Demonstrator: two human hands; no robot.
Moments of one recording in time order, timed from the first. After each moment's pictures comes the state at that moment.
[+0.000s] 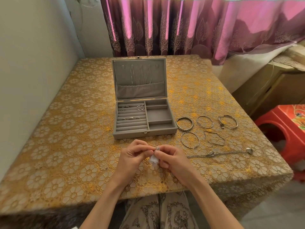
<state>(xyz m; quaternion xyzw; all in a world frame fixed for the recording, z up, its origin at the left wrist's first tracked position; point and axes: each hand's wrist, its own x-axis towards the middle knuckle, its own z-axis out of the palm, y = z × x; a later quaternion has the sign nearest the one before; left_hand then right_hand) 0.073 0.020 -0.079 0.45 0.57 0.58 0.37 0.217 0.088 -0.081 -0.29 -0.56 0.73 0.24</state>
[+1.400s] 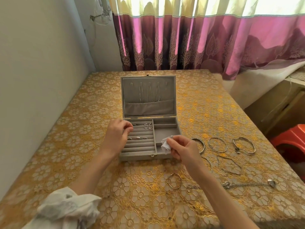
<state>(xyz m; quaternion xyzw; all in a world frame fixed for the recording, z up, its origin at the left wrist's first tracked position) -0.039 0.109 -0.059 0.57 0.74 0.35 -0.03 0.186 0.155 -0.049 -0.36 -0.58 0.64 0.35</state>
